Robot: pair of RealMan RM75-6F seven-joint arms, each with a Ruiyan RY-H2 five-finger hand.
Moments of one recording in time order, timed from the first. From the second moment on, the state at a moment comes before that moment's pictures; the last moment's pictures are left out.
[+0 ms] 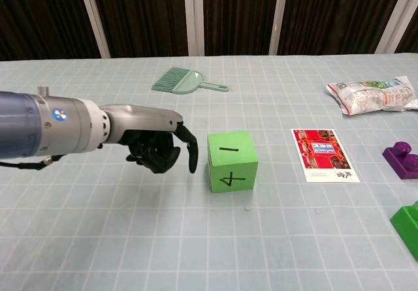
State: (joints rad) left arm -1.05 -1.45 -0.08 -1.82 0.60 0.80 0.47; right arm 0.11 -1.22 0.11 -1.71 -1.31 1.45 -0.36
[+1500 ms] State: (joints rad) left arm -0.92 -1.73 -0.20 -1.42 0.84 0.95 0.32; right arm 0.12 -1.24 0.11 -1.71 -1.29 1.43 -0.38
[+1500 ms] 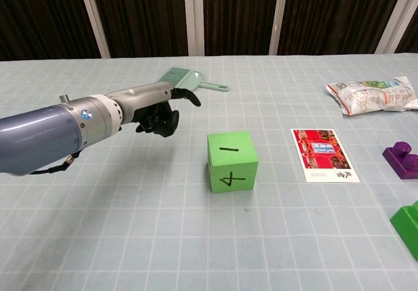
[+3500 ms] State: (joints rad) left arm -0.91 -1.57 -0.08 -1.58 0.93 0.69 0.23; right arm 0.12 -1.23 0.11 -1.73 -1.27 1.43 -0.40
